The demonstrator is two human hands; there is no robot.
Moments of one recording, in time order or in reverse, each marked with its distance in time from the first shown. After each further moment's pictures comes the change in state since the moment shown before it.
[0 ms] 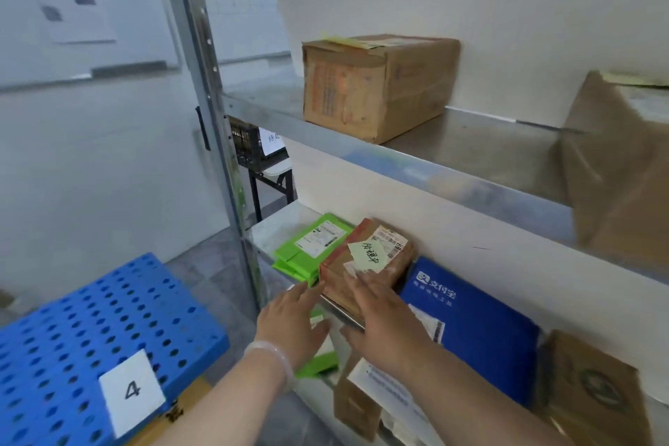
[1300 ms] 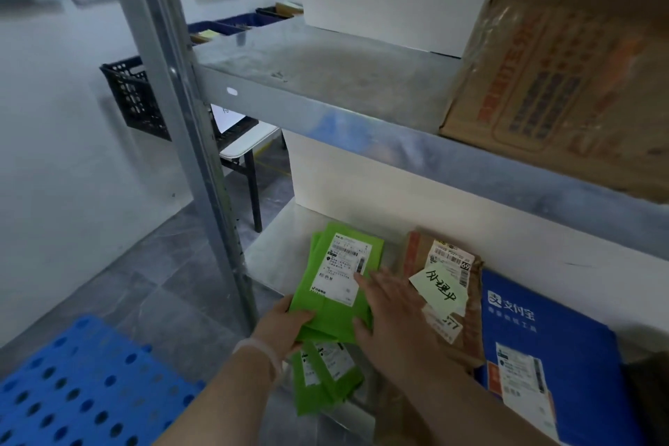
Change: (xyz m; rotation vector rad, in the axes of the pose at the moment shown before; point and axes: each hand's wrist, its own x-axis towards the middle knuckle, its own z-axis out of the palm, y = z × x) left_hand 0.207 -0.159 0.024 -1.065 -0.509 -0.453; right_hand 0.184 -0.045 0.069 -0.065 0.132 0.327
